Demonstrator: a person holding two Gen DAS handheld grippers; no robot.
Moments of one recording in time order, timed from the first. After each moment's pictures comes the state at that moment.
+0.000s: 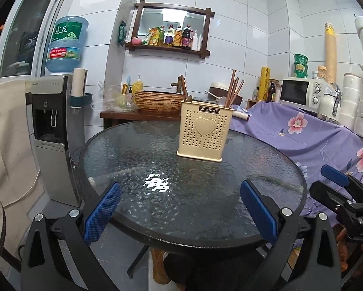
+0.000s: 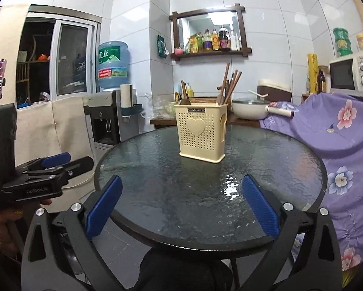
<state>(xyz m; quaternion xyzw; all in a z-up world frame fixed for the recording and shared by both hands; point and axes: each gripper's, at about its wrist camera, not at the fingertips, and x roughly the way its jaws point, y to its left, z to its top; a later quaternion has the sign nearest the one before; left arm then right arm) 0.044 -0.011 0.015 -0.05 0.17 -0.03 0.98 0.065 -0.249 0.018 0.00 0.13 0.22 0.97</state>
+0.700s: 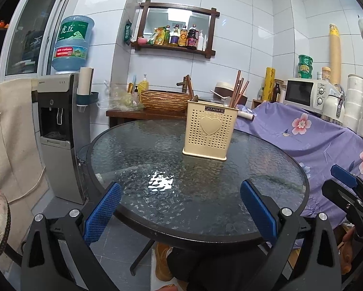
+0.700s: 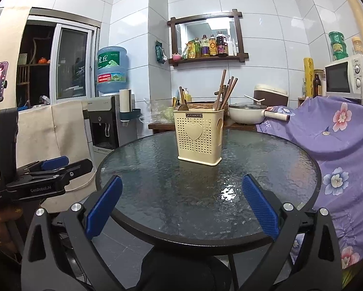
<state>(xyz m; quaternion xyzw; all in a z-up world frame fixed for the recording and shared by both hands) 0.035 -0.007 0.014 -0.06 0.17 -0.02 0.98 0.052 -0.255 0.022 0.01 0.12 0.21 0.97</state>
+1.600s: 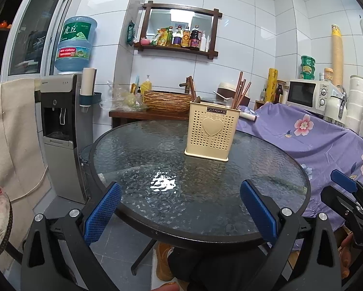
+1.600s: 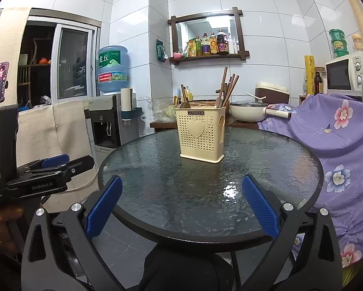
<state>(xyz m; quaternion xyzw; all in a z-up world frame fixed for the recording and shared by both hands) 0.032 -0.007 0.017 -0.06 0.17 -0.01 0.98 0.053 -0.254 0.019 0.01 0.13 0.22 0.97</state>
